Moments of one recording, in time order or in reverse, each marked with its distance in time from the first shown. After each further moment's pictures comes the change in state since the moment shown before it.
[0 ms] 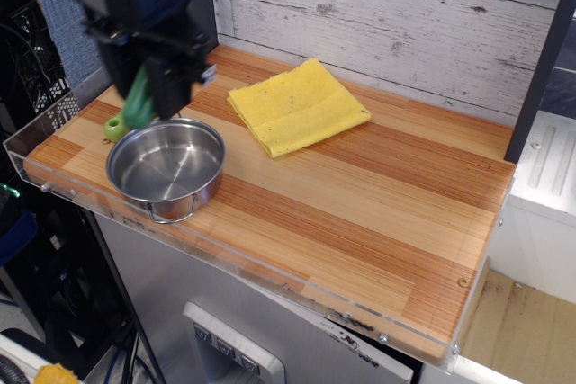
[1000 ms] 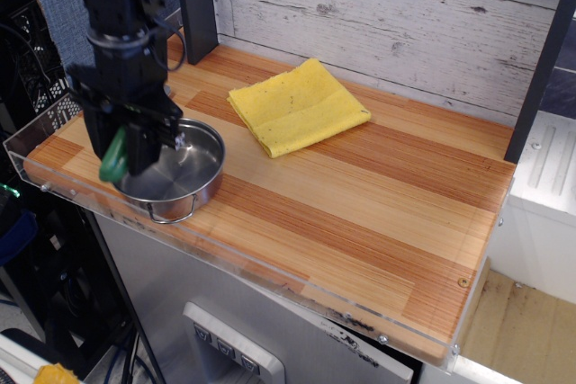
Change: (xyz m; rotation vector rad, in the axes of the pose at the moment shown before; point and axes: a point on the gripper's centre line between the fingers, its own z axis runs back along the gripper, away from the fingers) arm -0.009 0.036 -0.083 0.037 0.210 0.072
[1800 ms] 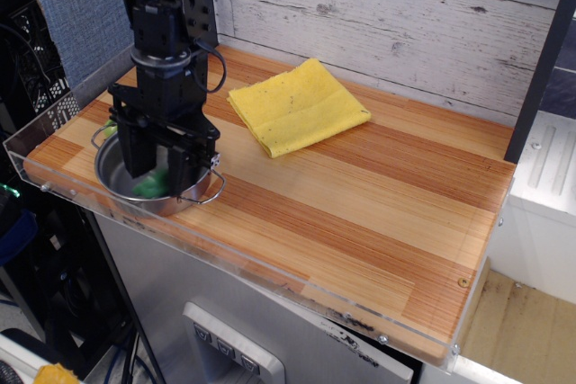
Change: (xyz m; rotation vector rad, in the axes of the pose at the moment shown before) arm 0.006 -0.031 0.003 -0.025 0.017 -0.085
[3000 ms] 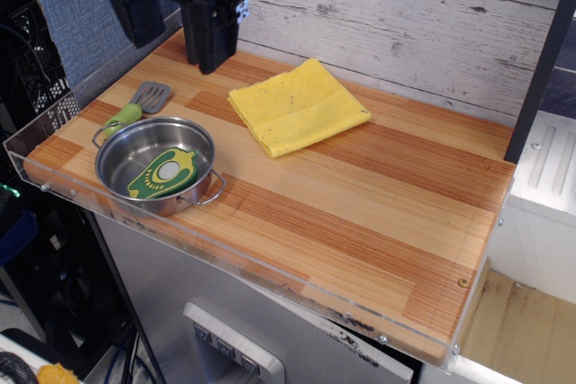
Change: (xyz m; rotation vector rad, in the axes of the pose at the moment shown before) arm -0.006 -0.029 0.126 -0.032 -0.246 0.037
